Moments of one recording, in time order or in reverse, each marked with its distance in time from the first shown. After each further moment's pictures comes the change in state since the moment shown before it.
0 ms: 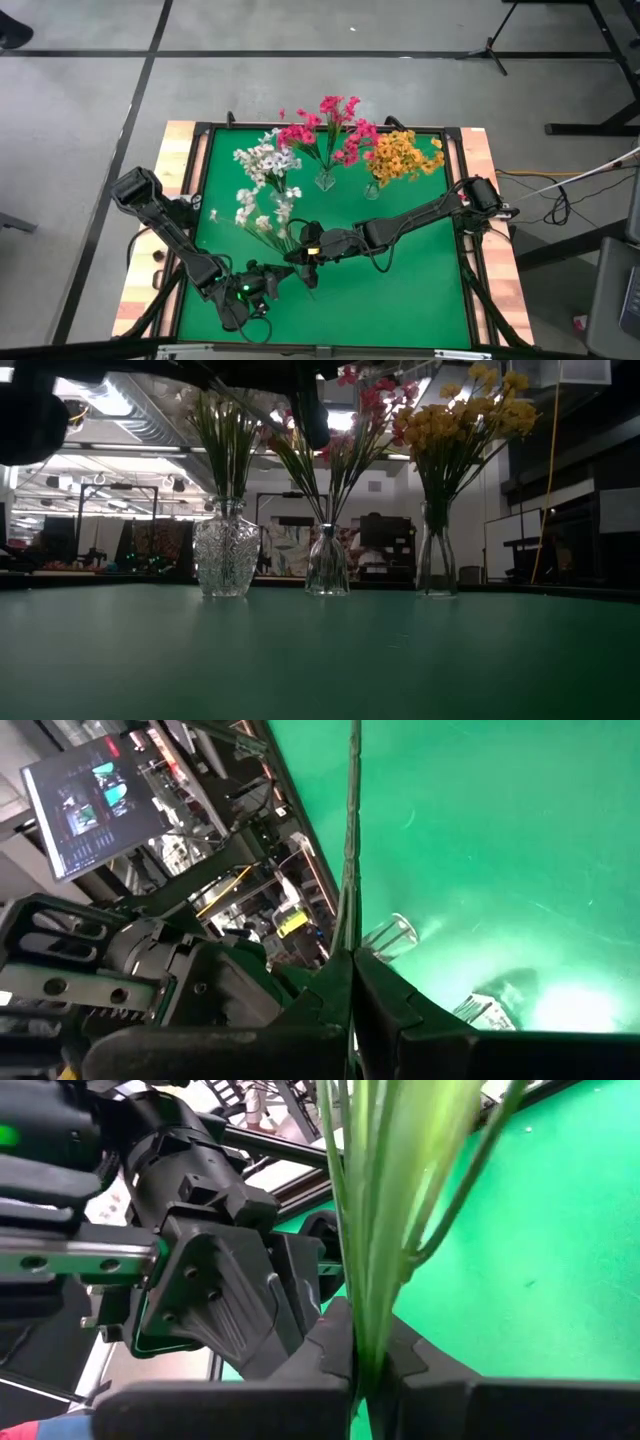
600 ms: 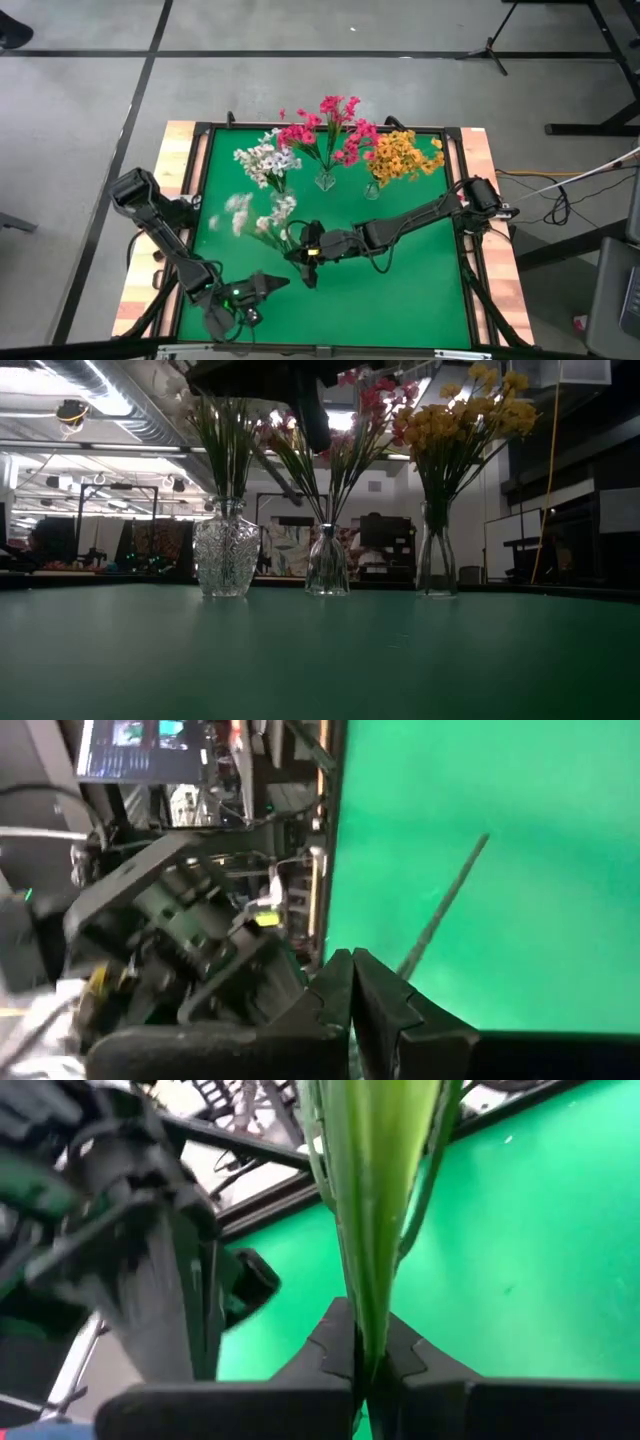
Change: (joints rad) left arm -0.062 0.000 0.001 0.104 -0.036 -0.391; right arm -0.001 0.002 -0.003 0.012 0.037 -0.028
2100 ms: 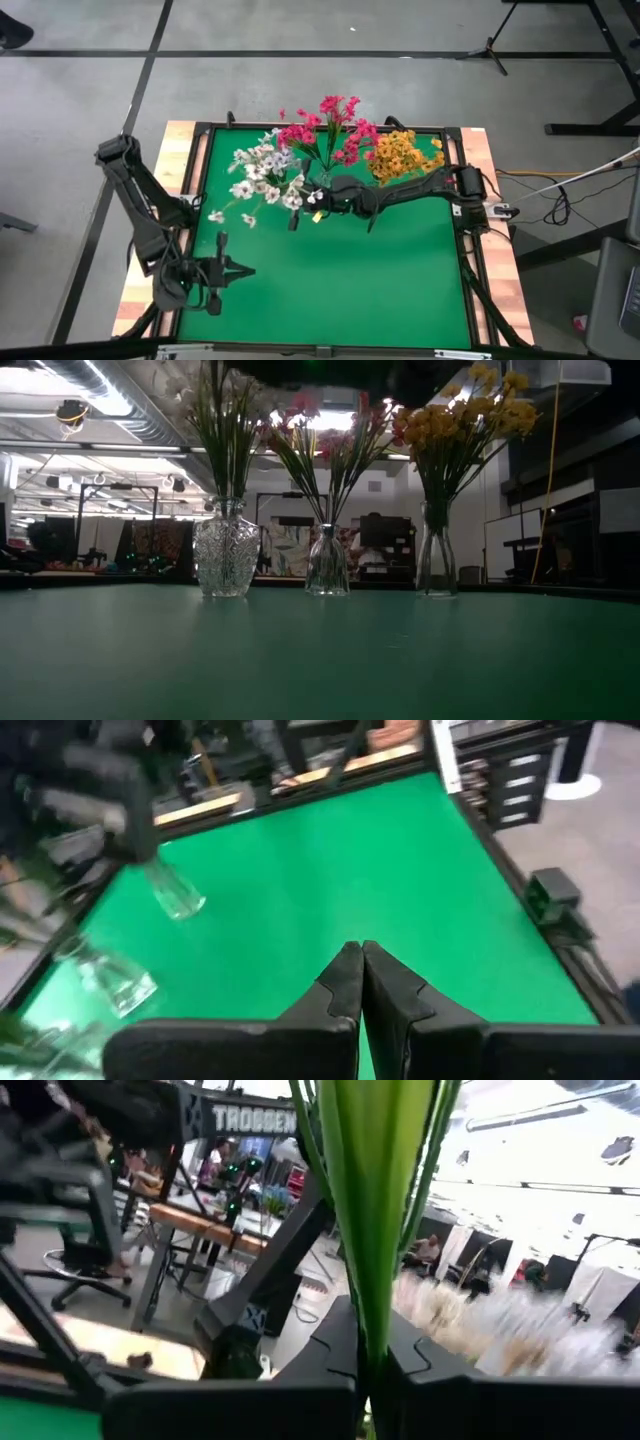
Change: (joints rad) left arm -0.141 -0.442 -0.035 -0.526 0.138 -1.392; right arm -0.244 0.042 0.002 0.648 -0.022 -0.984
